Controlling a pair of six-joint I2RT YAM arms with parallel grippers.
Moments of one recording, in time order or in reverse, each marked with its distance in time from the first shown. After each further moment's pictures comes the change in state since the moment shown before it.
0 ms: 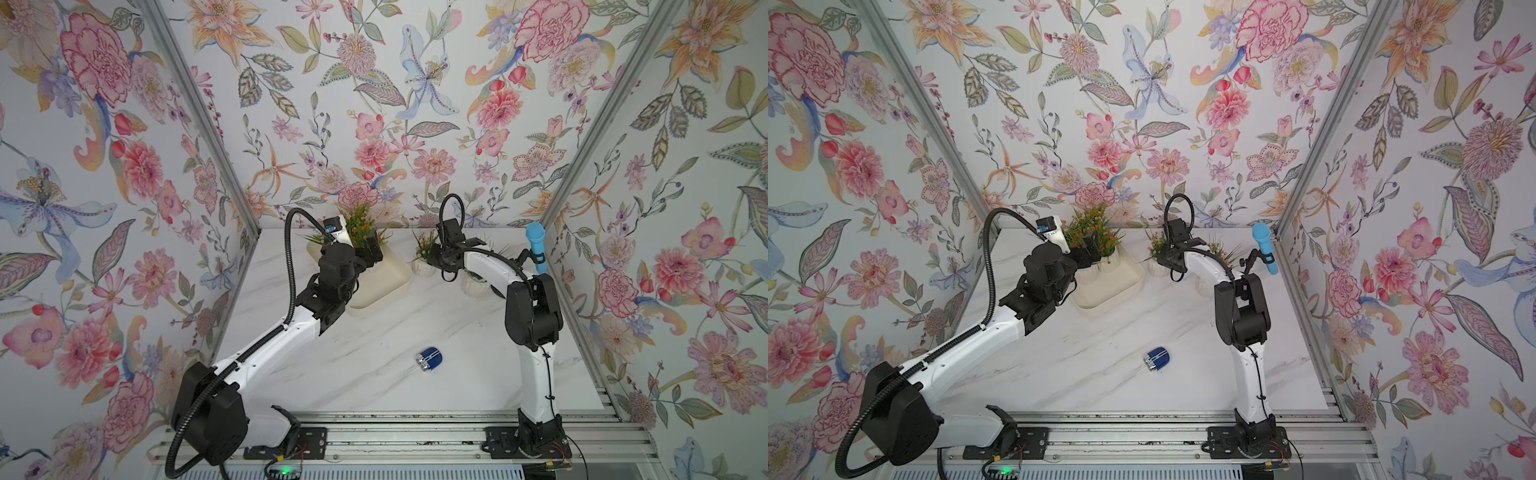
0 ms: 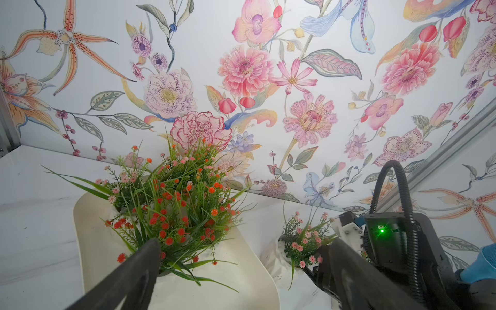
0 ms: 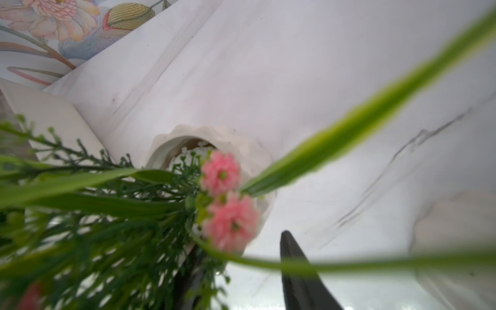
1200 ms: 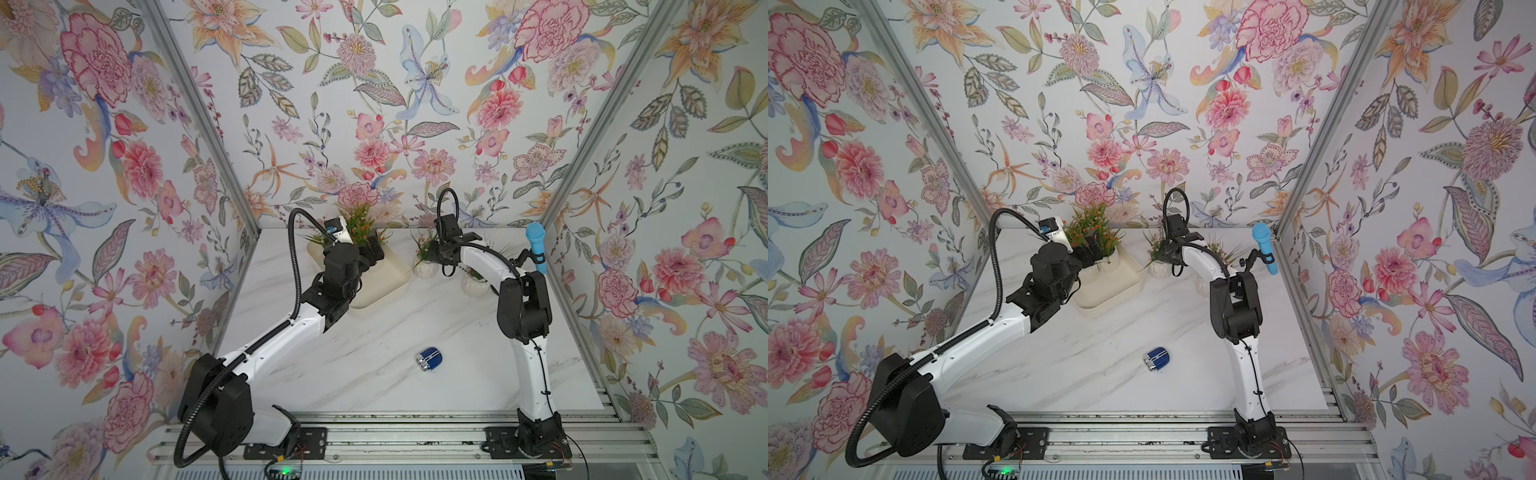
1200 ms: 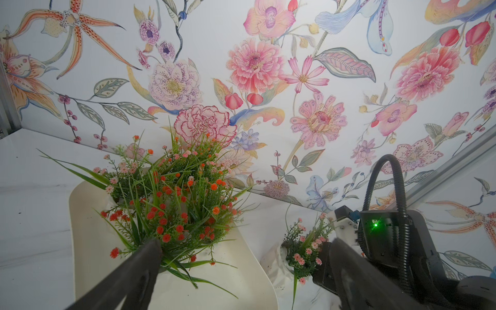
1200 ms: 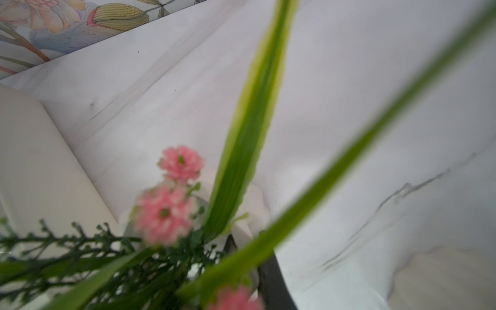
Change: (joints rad) left arm -0.007 0.046 0.003 0.019 -0.029 -0.067; right arm -0.010 0.106 0.162 -0.073 0.046 -0.147
